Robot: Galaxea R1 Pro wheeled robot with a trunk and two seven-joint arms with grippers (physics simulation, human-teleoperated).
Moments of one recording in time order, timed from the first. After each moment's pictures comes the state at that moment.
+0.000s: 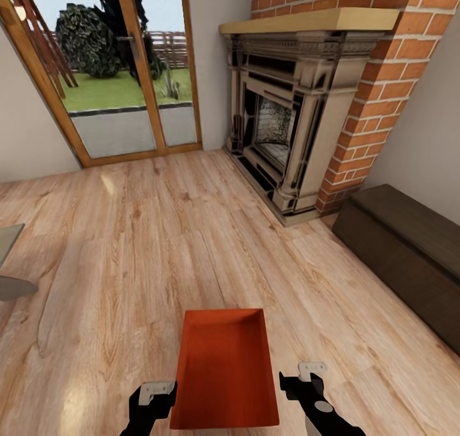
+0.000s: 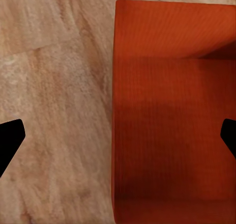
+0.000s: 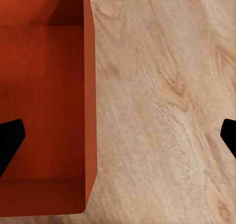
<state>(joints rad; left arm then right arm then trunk) -0.30 -0.04 0.03 -0.43 0.00 -0.37 -0.01 -0.50 0.05 0.02 -0.23 0.01 -0.19 -0.08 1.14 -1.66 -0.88</state>
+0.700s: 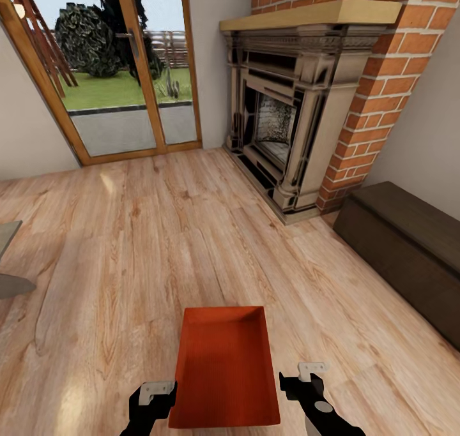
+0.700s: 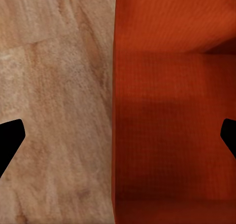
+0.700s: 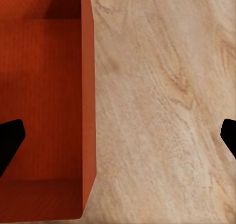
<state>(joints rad) -0.30 -0.04 0.03 -0.43 0.00 -0.37 -0.01 -0.50 0.05 0.02 -0.23 0.01 -0.19 -0.08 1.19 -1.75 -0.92</state>
